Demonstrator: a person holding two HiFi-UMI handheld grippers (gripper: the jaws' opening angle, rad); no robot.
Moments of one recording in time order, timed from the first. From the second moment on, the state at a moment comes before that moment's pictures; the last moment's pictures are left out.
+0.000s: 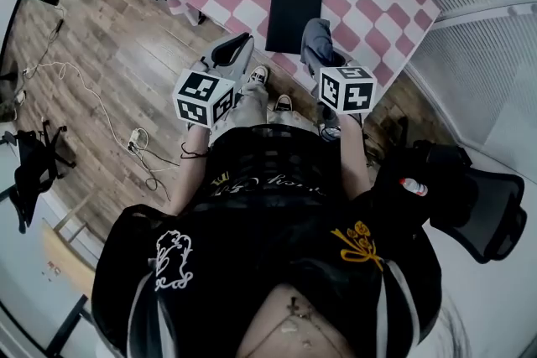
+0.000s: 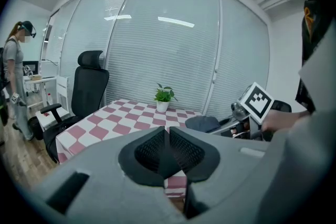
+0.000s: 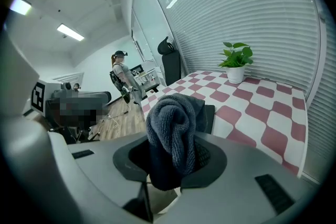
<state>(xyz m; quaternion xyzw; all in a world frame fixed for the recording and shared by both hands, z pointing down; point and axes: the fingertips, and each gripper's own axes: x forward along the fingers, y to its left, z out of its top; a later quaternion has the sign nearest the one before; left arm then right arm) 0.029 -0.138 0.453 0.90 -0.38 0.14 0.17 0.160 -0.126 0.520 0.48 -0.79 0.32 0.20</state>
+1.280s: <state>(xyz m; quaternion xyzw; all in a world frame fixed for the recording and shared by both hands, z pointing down) -0.008 -0.244 0.465 0.92 -0.32 0.12 0.18 0.087 -0.322 0.646 0.28 -0.80 0.00 0.54</state>
